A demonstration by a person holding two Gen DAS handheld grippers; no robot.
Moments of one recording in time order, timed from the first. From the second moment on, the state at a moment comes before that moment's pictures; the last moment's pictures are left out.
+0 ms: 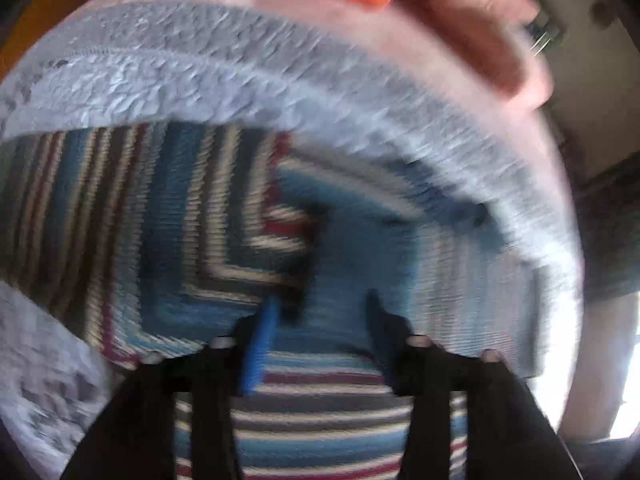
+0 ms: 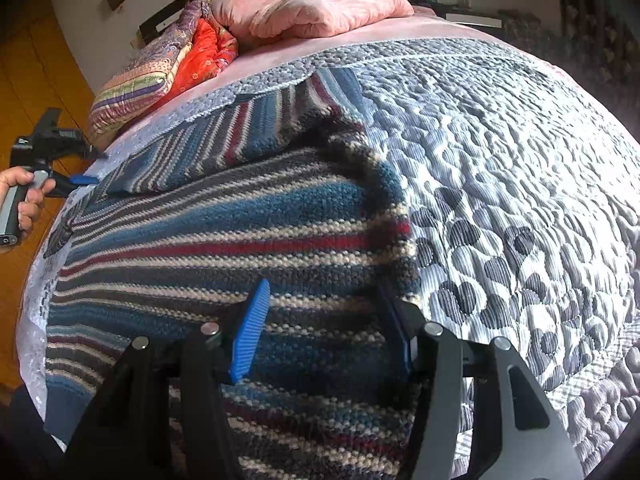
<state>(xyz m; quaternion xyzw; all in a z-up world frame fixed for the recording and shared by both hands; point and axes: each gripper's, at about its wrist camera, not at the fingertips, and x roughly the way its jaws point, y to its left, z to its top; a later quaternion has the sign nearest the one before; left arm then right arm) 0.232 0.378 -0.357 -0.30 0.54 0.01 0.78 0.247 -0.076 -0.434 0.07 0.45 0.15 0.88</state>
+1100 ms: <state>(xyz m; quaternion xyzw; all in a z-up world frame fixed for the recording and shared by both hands) 0.060 0.842 -0.402 -0.58 0.30 0.23 0.72 0.199 0.136 -0.341 -0.03 0.45 0.31 0.83</state>
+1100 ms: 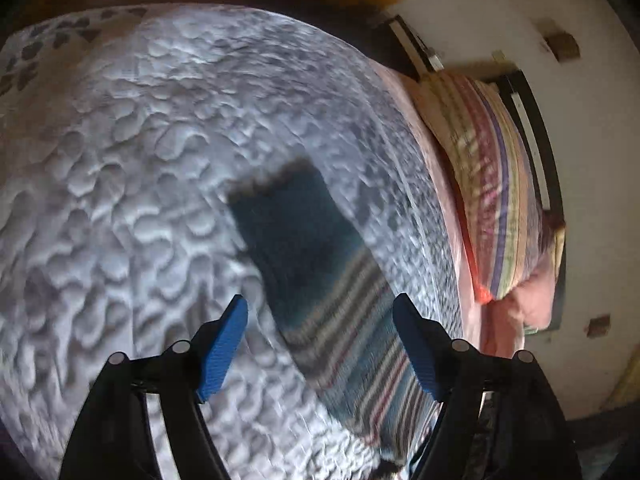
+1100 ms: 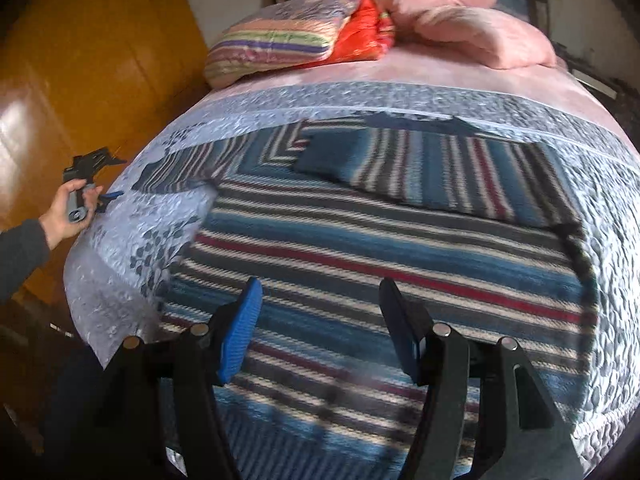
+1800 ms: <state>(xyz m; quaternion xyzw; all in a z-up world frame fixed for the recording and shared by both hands) 0.091 0.870 -0.430 -0.54 0.31 0.26 0.74 0.191 0.158 -0.347 -0.05 0.48 0.31 0.82</state>
